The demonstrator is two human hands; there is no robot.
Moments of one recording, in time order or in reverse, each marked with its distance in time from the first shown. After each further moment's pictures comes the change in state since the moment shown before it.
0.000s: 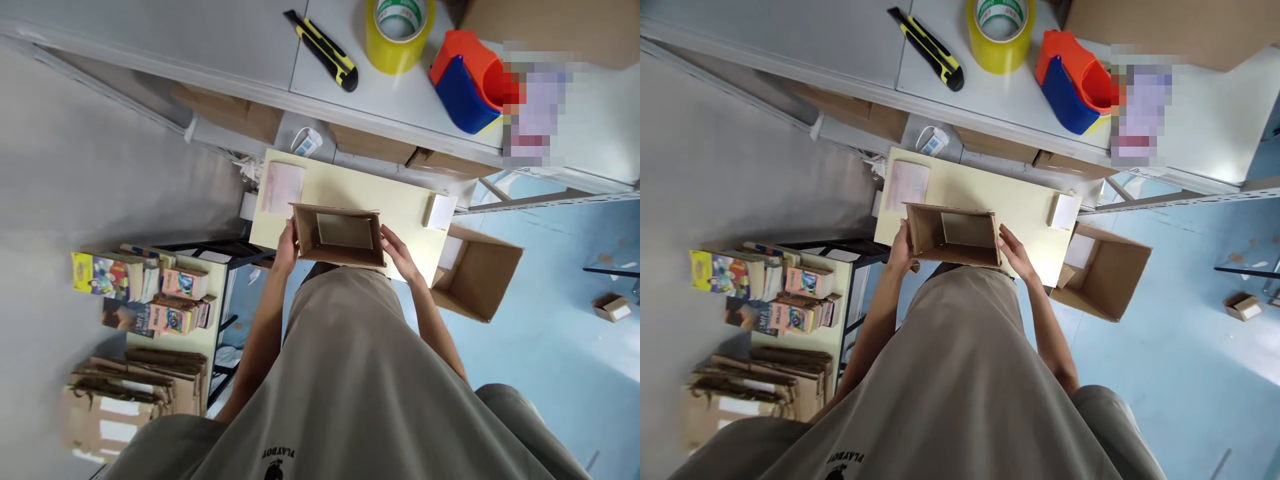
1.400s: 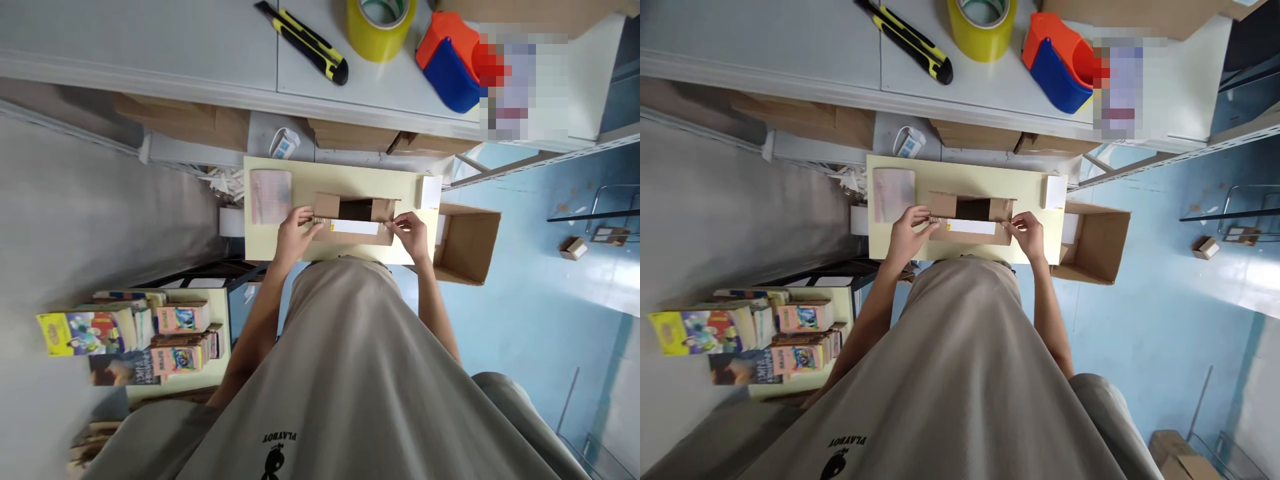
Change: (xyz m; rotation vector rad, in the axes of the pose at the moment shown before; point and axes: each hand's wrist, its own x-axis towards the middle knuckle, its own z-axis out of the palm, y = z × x) left_hand 0.042 0.037 -0.018 0.654 -0.279 0.267; right_hand -0.002 -0.019 0.017 -0.376 0.475 -0.158
